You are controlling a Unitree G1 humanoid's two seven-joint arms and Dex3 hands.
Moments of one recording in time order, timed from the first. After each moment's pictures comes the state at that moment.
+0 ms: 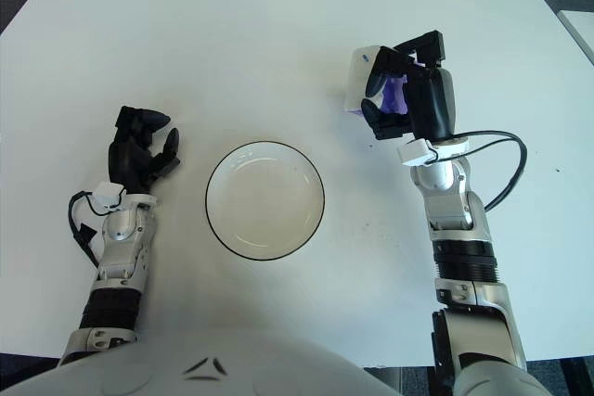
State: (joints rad) left arm -0.02 -0.04 0.11 0.15 -0.03 -0.31 0.08; right arm -0.28 -0.44 -0.11 0.07 -0.40 -0.58 -0.21
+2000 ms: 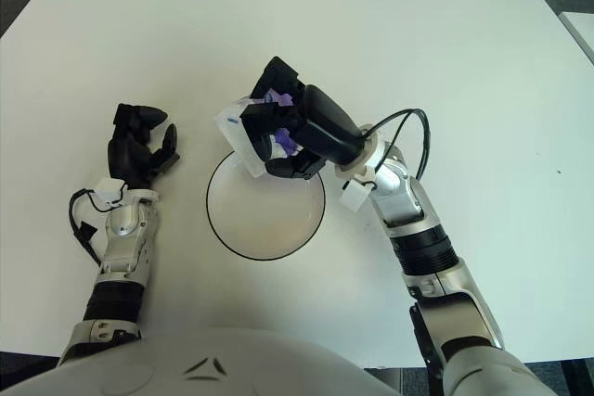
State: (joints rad) left arm -0.06 -0.06 0.11 0.21 -0.02 -0.34 0.12; right arm -0.36 -0.41 0.23 -0.12 -0.21 -0.76 0.31
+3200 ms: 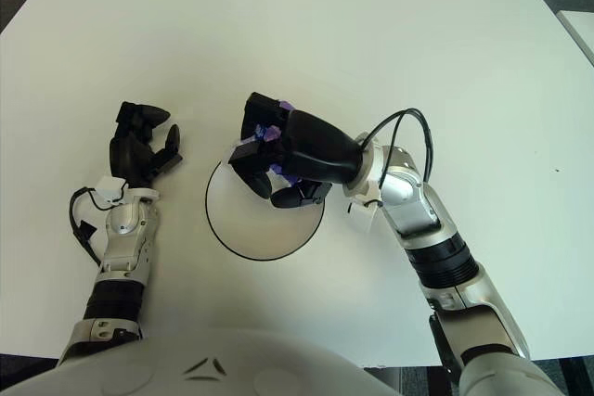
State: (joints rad) left arm -0.06 -0.06 0.11 0.18 -0.03 -0.31 0.10; right arm -0.31 -0.47 0.25 -0.28 -0.15 -0.70 0.49
